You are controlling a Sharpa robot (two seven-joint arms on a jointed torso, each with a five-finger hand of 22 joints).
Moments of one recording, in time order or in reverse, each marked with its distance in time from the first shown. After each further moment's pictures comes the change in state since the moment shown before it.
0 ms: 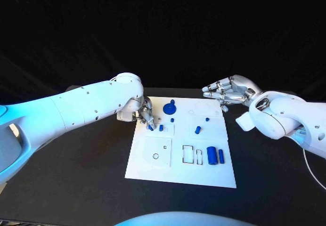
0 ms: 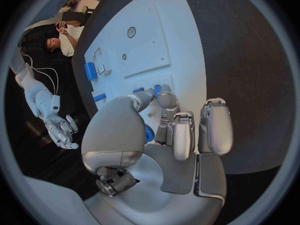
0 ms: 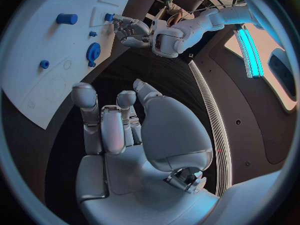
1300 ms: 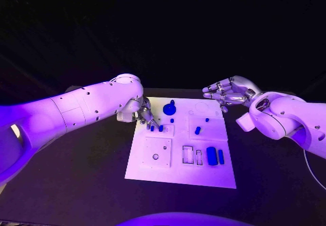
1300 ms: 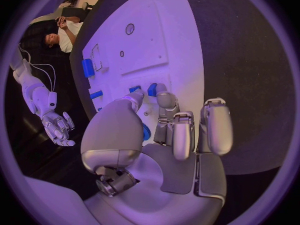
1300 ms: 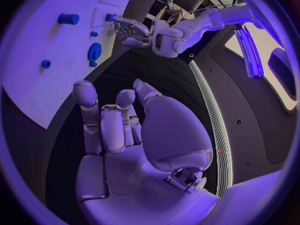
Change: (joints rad) left arm -0.003 0.006 -0.002 -0.014 0.017 -0.021 -0.029; left_hand -0.094 -0.039 -0.365 0.130 0.004 0.046 -0.011 -0.018 -0.018 0.000 0.000 0.000 -0.004 0.000 0.000 0.000 0.000 0.000 0.000 0.000 0.000 0.000; right arm 0.000 -0.002 0.000 -0.003 0.001 0.006 -0.004; right_hand 0.000 0.000 0.000 0.000 0.000 -0.007 0.000 -0.004 0.000 -0.014 0.000 -0.018 -0.015 0.000 0.000 -0.016 -0.015 0.000 -0.015 0.000 -0.016 -0.026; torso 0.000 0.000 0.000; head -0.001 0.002
